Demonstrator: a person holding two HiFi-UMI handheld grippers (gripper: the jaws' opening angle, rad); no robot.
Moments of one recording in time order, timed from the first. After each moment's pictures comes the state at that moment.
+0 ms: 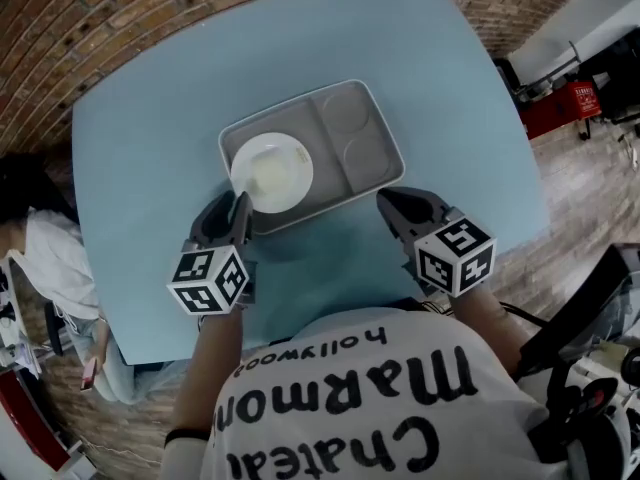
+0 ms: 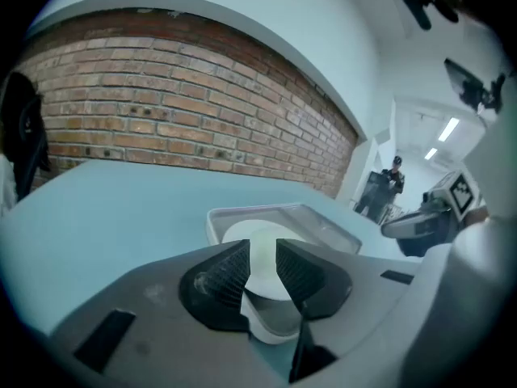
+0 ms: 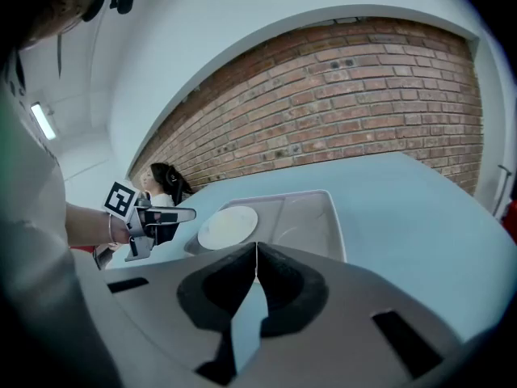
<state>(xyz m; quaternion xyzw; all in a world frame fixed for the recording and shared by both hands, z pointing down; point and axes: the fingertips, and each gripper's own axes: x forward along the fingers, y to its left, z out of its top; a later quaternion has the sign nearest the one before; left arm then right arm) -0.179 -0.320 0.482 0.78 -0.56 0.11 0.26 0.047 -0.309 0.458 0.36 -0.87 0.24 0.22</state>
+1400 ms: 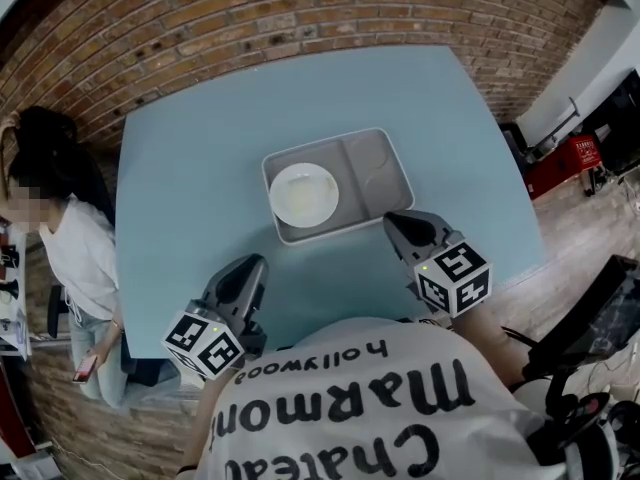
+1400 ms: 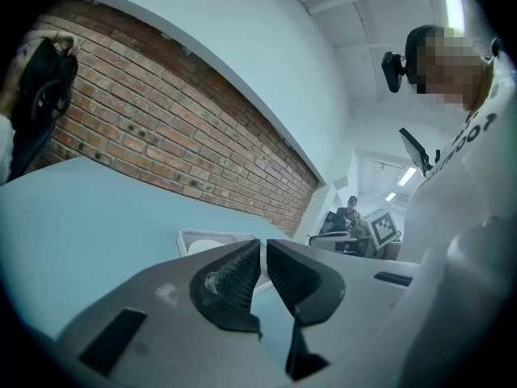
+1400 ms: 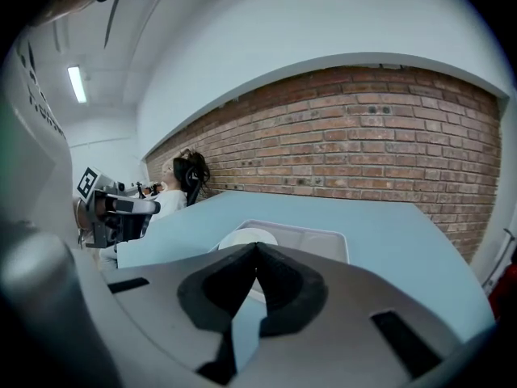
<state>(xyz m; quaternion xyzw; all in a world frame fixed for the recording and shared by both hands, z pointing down) -0.181 -0.197 0.379 0.84 -0.48 -0.05 0.24 0.013 -0.277 0.388 0.34 -0.91 0.11 0.22</state>
